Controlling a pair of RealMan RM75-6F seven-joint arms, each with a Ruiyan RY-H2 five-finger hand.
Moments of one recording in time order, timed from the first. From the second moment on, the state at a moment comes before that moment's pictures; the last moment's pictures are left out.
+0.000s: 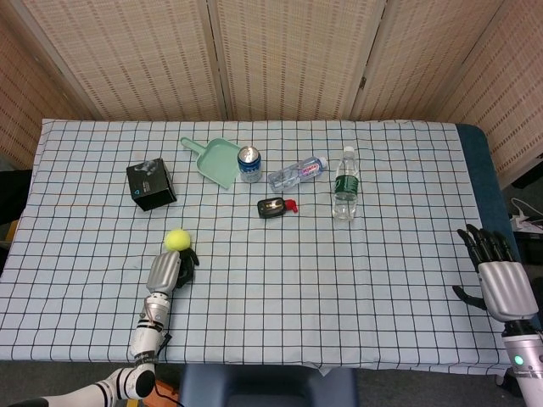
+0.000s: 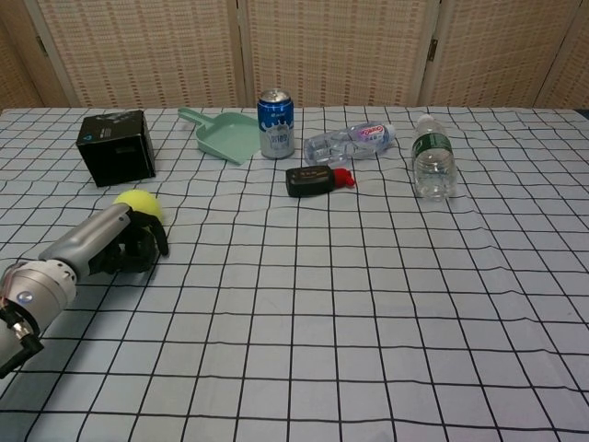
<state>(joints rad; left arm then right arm) -0.49 -1.95 -0.26 -1.01 1.24 1.08 -0.03 0.14 -1.09 0.06 -1.58 -1.47 1.38 -0.05</state>
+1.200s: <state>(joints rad) -0.65 -1.98 -0.36 -0.88 1.13 0.99 0.07 0.15 -1.09 0.06 -1.58 -1.46 1.36 -0.05</state>
